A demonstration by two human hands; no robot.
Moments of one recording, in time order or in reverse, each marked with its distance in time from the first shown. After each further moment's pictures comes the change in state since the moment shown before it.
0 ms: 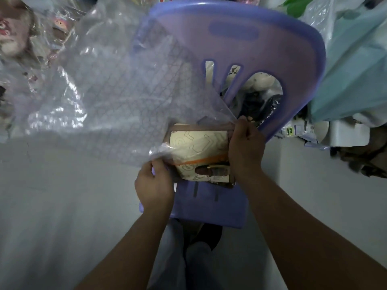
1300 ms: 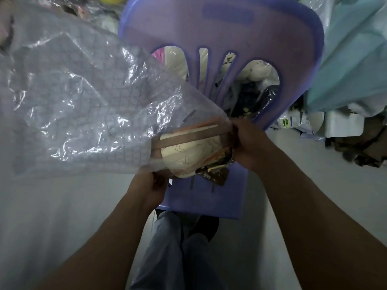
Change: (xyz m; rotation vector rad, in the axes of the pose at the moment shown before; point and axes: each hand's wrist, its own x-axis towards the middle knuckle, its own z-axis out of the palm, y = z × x) left_hand 0.028 -0.019 0.001 -0.738 -0.505 -0.577; right_hand 0.024 0.003 -0.014 0.318 -0.511 0.524
